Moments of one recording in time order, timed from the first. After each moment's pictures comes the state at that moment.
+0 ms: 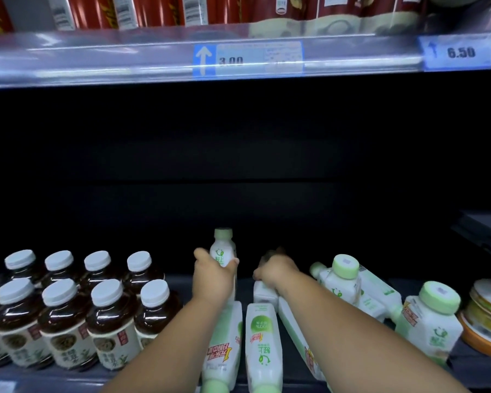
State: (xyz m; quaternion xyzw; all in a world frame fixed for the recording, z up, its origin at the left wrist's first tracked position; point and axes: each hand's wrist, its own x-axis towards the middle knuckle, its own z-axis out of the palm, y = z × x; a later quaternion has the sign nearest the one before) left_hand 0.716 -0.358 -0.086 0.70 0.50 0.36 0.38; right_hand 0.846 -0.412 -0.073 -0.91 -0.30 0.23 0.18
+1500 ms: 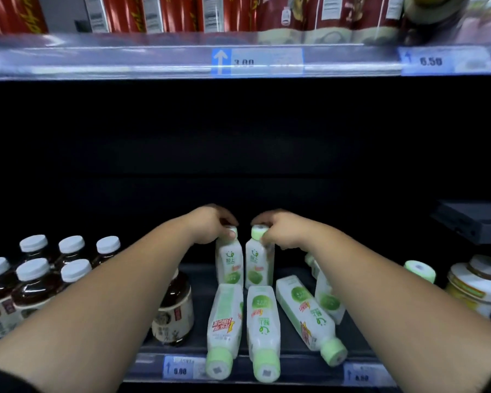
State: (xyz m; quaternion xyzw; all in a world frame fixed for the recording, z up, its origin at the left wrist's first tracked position) left_hand 0.687 -0.329 0.023 0.92 0.30 0.07 0.22; right_hand 0.851 -0.460 0.005 -0.79 -0.52 0.19 0.26
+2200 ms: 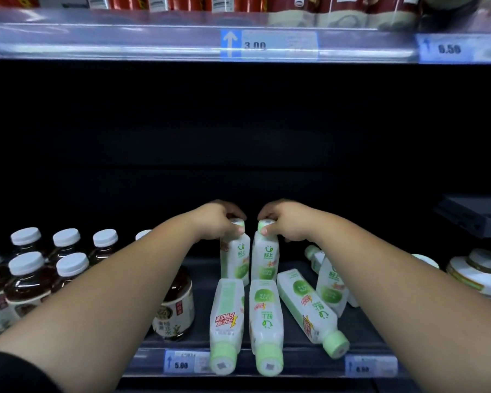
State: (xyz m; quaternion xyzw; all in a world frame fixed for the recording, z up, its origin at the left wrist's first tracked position) left_hand 0.695 -0.319 0.007 0.90 0.26 0.09 0.35; right_hand 0.848 -0.467 0.018 -0.80 -0.54 0.15 0.21
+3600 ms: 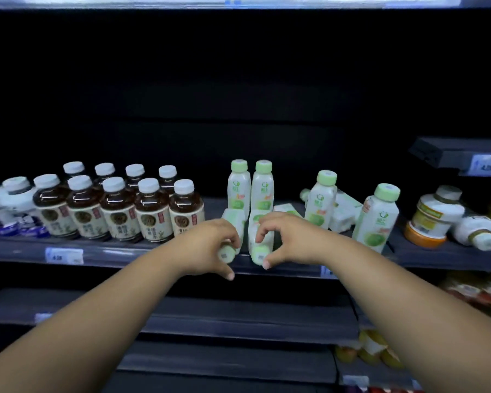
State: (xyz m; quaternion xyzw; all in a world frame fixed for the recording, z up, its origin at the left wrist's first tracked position) left_hand 0.554 -0.471 -0.067 0.97 0.17 0.06 0.14; right_hand 0.745 -0.610 -0.056 -0.72 -0.65 0.16 0.20
